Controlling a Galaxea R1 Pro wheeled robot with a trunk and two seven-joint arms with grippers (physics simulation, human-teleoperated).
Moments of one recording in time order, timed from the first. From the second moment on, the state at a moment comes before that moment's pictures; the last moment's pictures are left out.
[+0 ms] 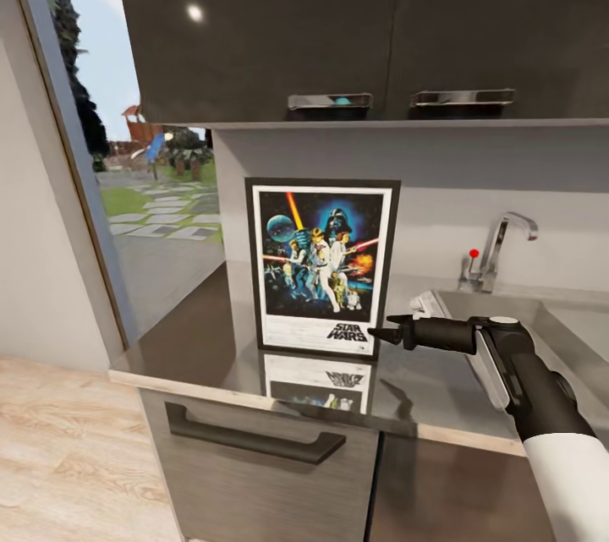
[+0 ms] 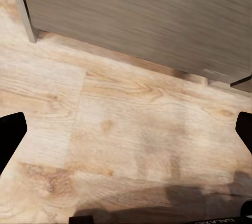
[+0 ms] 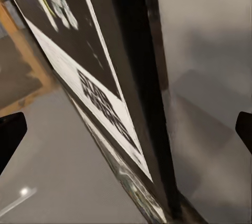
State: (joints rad) left arm 0.07 0.10 0.27 -0.70 0.02 0.01 -0.47; right arm -0.69 -0.22 -0.04 -1.17 0.01 0.67 1.07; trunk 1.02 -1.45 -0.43
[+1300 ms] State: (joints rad) left arm 0.07 0.10 0.27 -0.71 0.02 0.01 -0.47; right arm -0.69 -0.22 -0.04 -1.17 0.01 0.66 1.08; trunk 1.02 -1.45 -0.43
